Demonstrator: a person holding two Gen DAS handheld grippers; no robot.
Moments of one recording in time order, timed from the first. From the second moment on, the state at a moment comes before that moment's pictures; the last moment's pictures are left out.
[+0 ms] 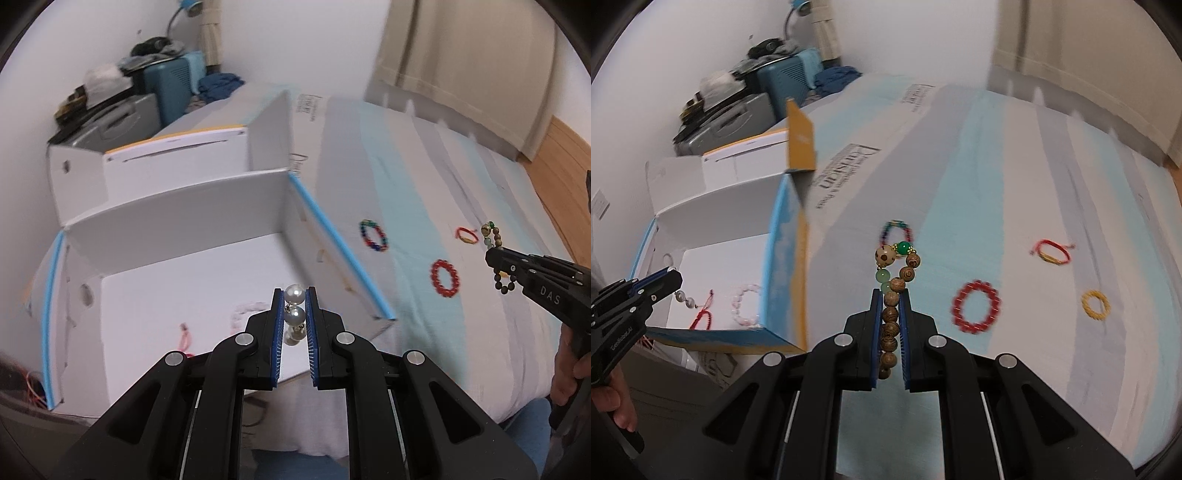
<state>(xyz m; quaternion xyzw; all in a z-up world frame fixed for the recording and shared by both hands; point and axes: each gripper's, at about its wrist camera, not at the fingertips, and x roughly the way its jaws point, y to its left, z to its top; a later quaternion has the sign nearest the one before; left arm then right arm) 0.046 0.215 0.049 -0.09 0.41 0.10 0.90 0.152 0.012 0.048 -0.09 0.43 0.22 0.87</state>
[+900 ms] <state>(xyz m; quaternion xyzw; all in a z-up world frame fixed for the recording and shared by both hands) -0.006 0.341 0.008 -0.16 0.45 0.20 0.86 0.117 0.200 0.020 -0.15 0.45 0.35 0.81</state>
